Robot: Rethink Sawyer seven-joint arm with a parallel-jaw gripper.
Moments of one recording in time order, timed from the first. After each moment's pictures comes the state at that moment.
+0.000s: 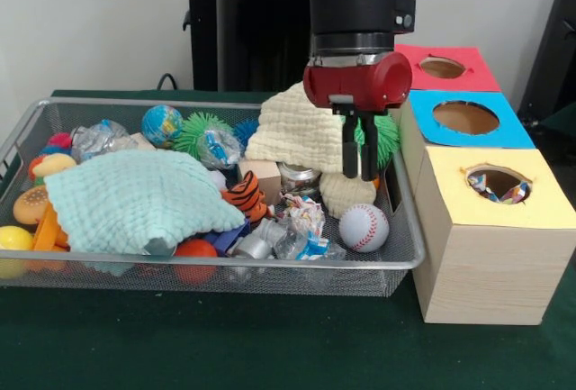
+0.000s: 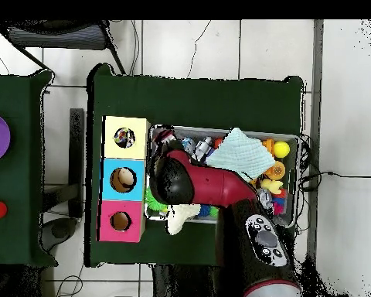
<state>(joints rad) -0.31 -0.69 0.17 1.78 -0.10 0.04 2.53</state>
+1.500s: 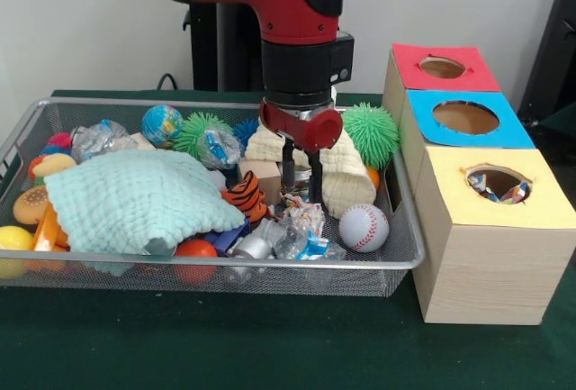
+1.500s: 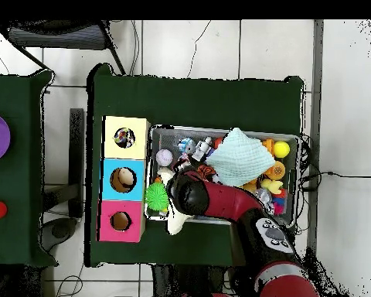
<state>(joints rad) -0.37 -0.52 0.11 1.82 -0.12 0.10 2.53</state>
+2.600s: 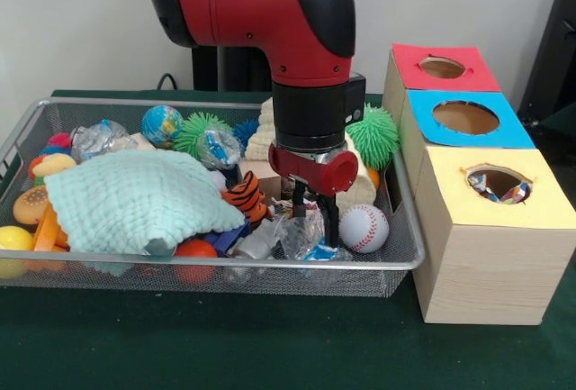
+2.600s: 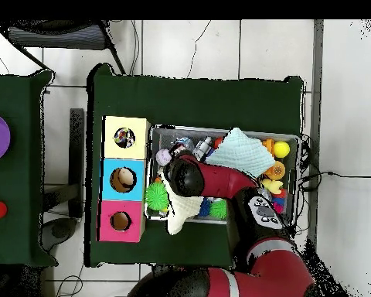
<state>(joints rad) -0.34 -0.43 0.14 1.64 -0.18 0.13 2.53</state>
